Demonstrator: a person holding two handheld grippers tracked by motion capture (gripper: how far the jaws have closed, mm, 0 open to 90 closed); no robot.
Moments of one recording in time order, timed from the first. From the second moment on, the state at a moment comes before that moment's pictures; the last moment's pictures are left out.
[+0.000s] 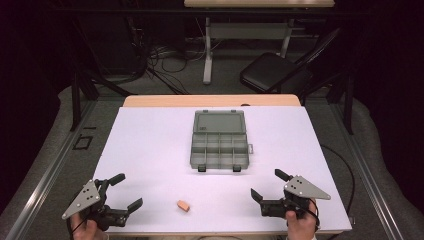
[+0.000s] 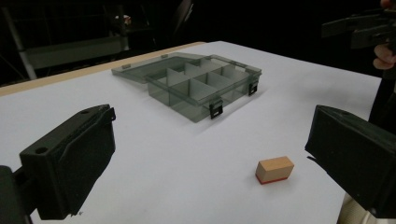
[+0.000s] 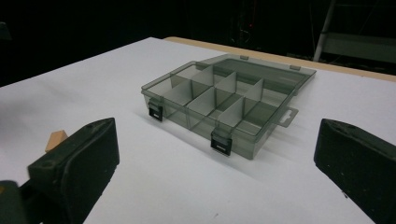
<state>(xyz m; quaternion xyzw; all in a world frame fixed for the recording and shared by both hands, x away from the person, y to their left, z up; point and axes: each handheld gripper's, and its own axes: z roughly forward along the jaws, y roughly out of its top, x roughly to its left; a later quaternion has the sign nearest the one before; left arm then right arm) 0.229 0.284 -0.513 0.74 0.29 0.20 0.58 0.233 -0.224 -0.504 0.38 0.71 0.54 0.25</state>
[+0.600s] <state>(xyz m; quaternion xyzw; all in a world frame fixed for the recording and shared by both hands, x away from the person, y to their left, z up) 0.227 0.291 -0.515 0.72 0.33 0.22 0.57 0.242 -0.177 -0.499 0.34 0.75 0.52 0.22</state>
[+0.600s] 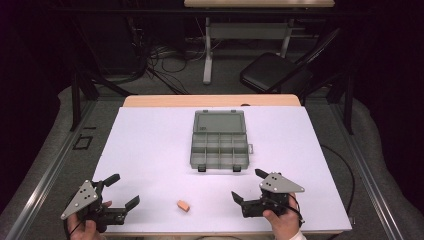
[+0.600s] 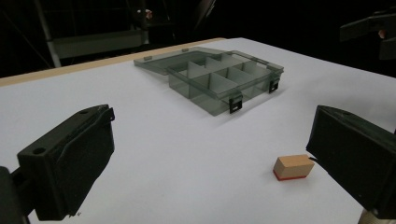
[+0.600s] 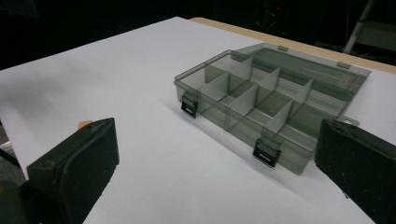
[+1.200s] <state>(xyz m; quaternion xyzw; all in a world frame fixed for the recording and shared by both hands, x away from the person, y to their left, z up) 0.228 0.293 -0.518 0.72 0.35 0.21 0.56 0.246 -0.133 -0.501 0.31 0.78 0.50 0.20</state>
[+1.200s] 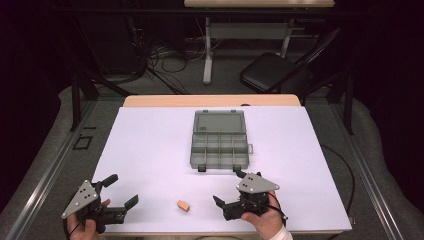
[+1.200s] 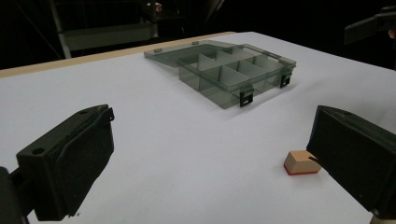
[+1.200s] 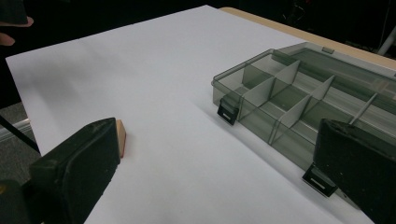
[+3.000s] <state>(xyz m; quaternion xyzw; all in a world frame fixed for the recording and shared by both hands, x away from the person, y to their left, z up) 0.233 0.290 -0.524 0.73 0.36 0.22 0.53 0.251 -0.053 -0.536 0.29 0.82 0.47 0.15</state>
